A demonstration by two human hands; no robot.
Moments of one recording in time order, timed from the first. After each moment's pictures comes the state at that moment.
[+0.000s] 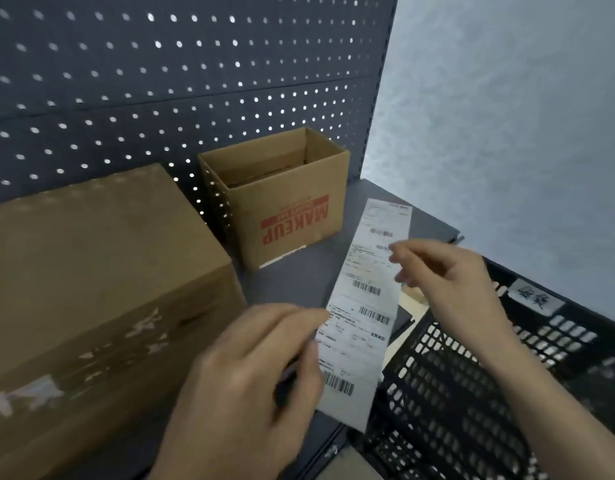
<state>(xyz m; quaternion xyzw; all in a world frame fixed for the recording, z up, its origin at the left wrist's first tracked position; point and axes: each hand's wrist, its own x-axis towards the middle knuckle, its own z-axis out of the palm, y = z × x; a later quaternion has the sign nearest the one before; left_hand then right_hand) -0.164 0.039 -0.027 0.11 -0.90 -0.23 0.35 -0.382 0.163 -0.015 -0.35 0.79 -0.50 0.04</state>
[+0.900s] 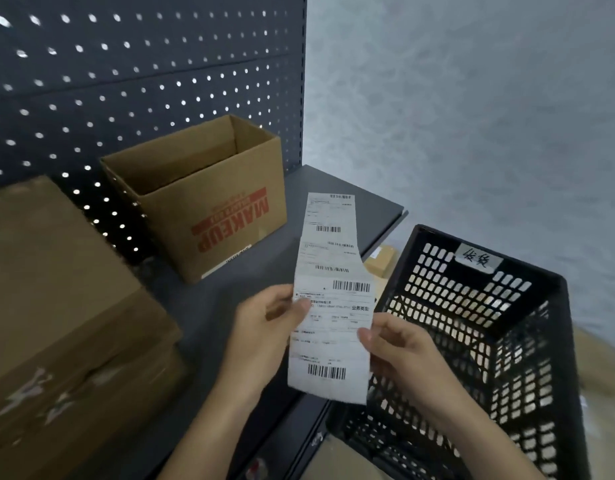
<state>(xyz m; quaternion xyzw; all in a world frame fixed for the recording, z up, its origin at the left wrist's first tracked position) -0.273 0.032 -0.080 0.24 -0.68 -0.68 0.15 -0.354 0.212 -0.110 -0.14 0.66 -0.67 0.31</state>
